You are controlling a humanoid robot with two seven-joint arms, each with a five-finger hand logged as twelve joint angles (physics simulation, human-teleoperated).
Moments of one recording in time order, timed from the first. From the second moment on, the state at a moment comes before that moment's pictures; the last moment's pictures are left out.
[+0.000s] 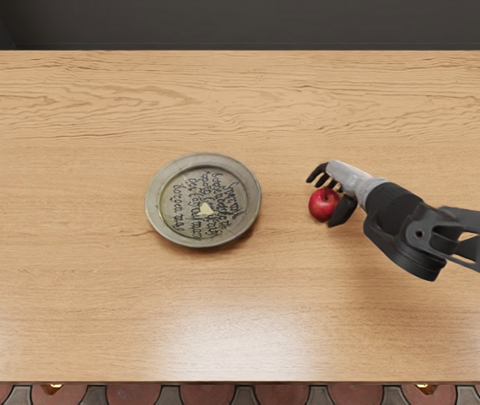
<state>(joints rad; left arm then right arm) -0.05 0.00 0.10 -0.09 -0.10 -0.04 -0.04 1.06 -0.53 0.04 1.49 -1.03 -0.34 -0.61</state>
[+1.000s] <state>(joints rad) -0.05 0.00 0.10 -0.09 -0.10 -0.04 -0.04 1.12 -0.52 0.05 1.45 -0.84 -0.28 -0.61</state>
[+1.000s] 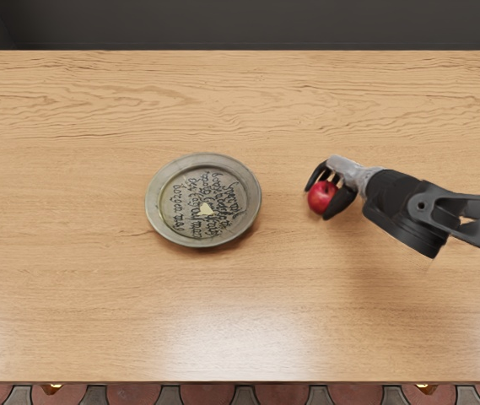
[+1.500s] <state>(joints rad) -0.05 0.00 0.10 -0.09 -0.10 -0.04 -0.04 1.22 -0.57 0.23 1.45 -0.59 0.05 -0.61</state>
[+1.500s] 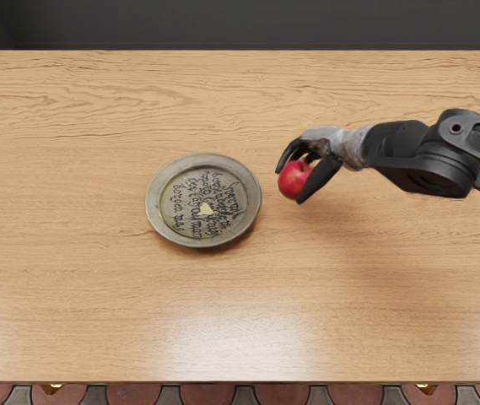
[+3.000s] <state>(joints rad) -0.05 0.00 0.10 -0.09 -0.10 -0.04 -0.04 1.22 -0.08 0.29 1.12 -0.73 0.07 -0.61</state>
